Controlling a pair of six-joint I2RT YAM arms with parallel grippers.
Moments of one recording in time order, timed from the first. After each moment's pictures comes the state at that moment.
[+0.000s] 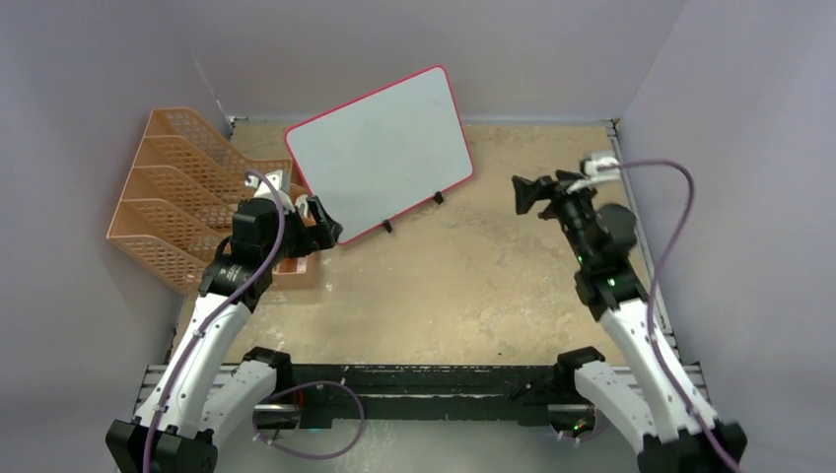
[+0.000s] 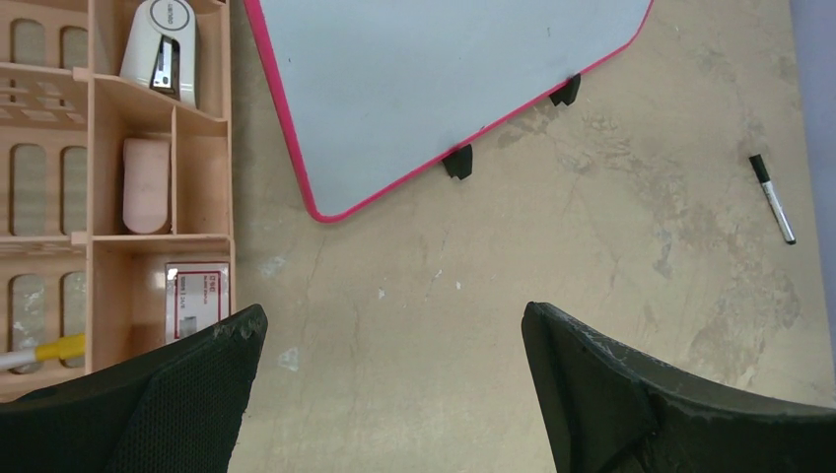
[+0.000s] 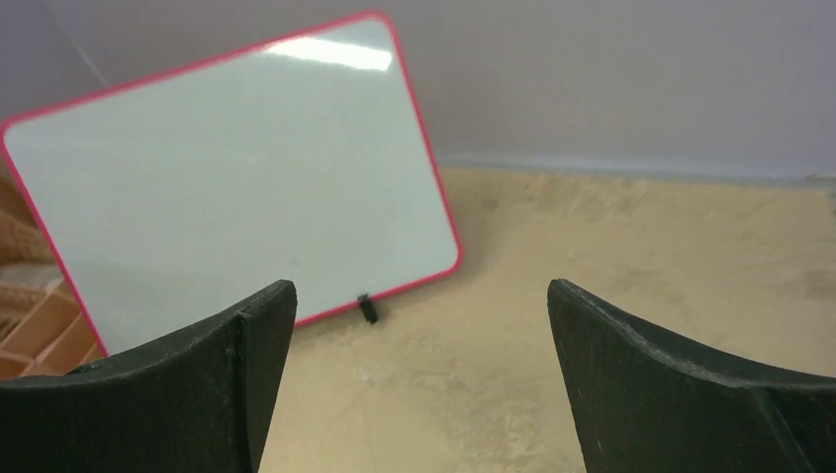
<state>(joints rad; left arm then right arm) -0.21 0.83 0.81 -0.50 0.07 -0.47 0.23 0.72 0.70 0.14 -0.02 0.18</state>
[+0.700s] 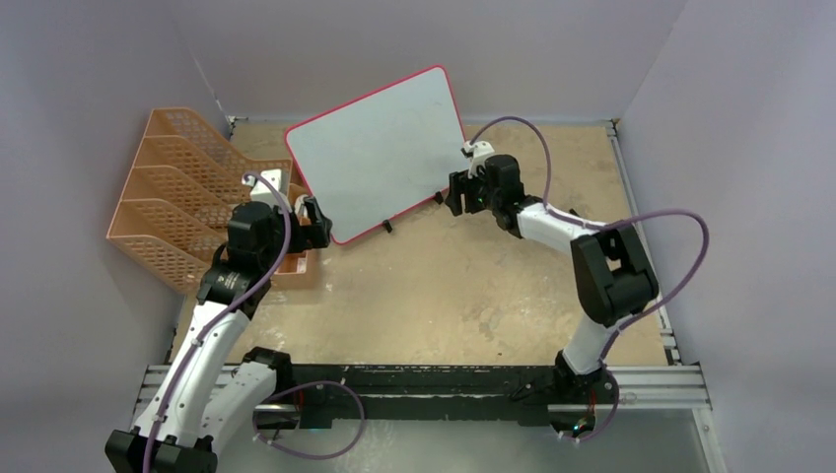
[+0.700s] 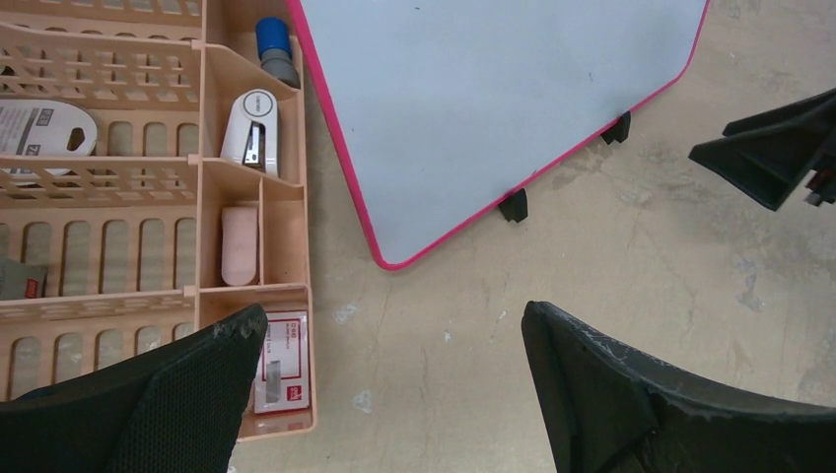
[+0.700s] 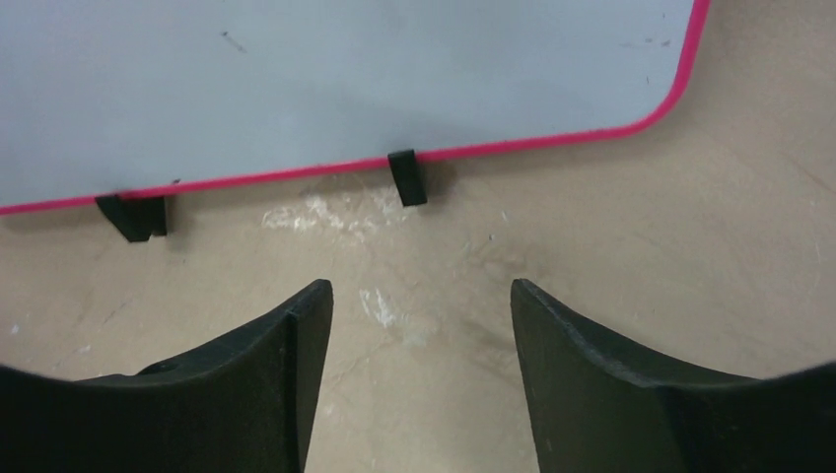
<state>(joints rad) -0.21 0.79 0.79 -0.43 -0.04 -0.30 0.40 1.72 1.04 0.14 -0.17 0.10</state>
